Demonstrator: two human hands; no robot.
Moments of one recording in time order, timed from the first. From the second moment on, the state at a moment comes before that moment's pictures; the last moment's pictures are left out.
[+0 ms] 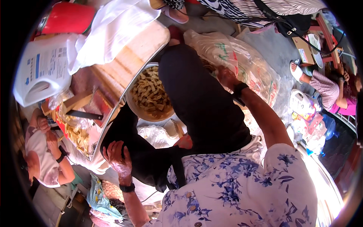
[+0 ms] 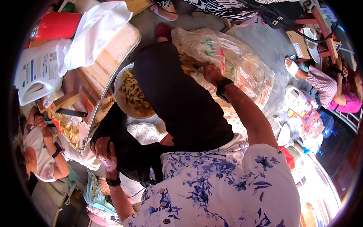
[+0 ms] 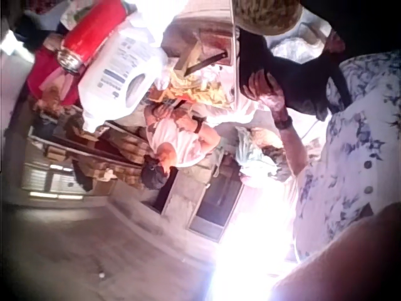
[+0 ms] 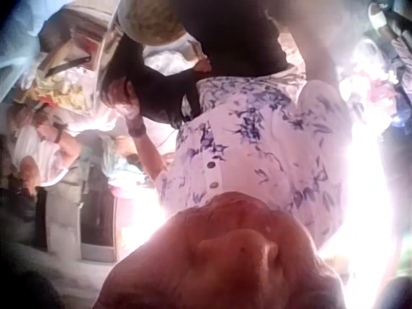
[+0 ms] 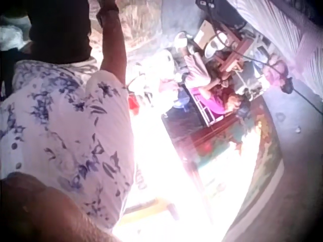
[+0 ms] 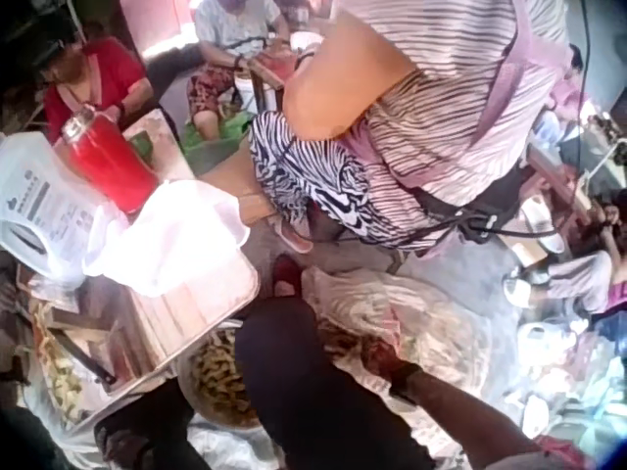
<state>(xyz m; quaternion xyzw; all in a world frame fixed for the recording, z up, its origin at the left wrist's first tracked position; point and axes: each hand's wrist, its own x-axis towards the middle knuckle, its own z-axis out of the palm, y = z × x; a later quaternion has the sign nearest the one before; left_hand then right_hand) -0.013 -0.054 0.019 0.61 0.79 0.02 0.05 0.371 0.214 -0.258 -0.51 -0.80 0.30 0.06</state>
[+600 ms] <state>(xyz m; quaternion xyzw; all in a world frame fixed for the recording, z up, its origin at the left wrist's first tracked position) -0.014 -0.042 0.029 0.60 0.80 -0.03 0.05 0.295 0.221 -0.372 -0.42 -0.76 0.48 0.09</state>
